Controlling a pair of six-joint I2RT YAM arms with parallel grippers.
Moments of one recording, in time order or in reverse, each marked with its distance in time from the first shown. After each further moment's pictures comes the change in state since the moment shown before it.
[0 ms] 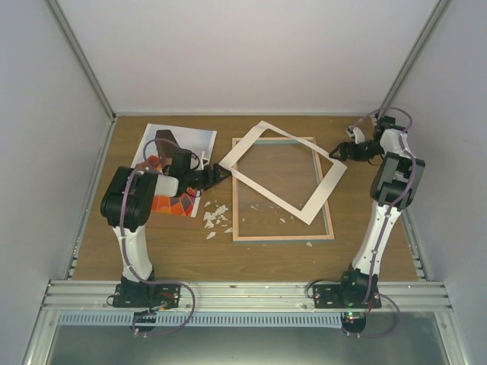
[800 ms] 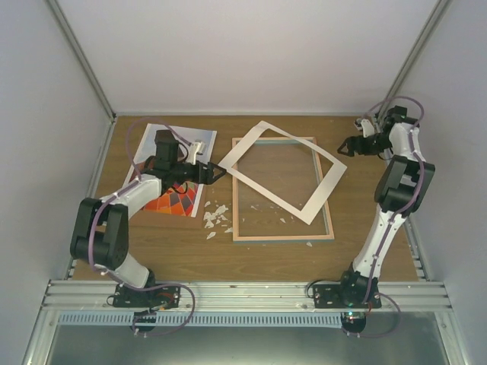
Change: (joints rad) left arm 0.026 -0.423 0.013 -0.438 -0.011 0.504; right arm -0.013 -0.182 -0.067 -0.072 0.105 -0.011
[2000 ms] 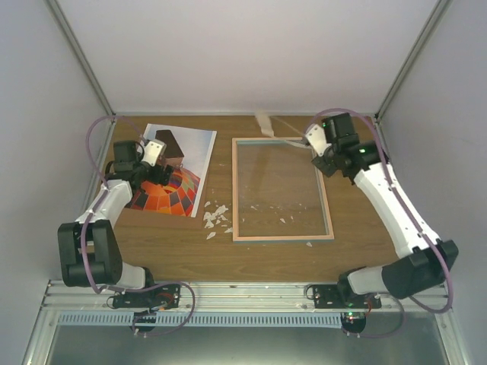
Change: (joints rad) left arm 0.315 -0.121 -0.051 -0.121 -0.446 0.554; right arm 0.659 -0.902 -0.520 0.113 0.883 -0.032
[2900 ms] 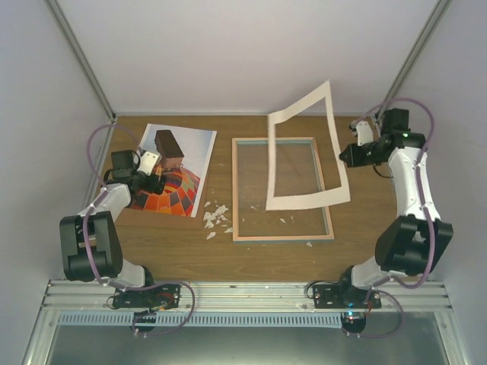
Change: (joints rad) left arm 0.068 0.051 -0.082 0.044 -0.051 0.065; right arm -0.511 0.206 -0.006 -0.066 -0.816 0.249
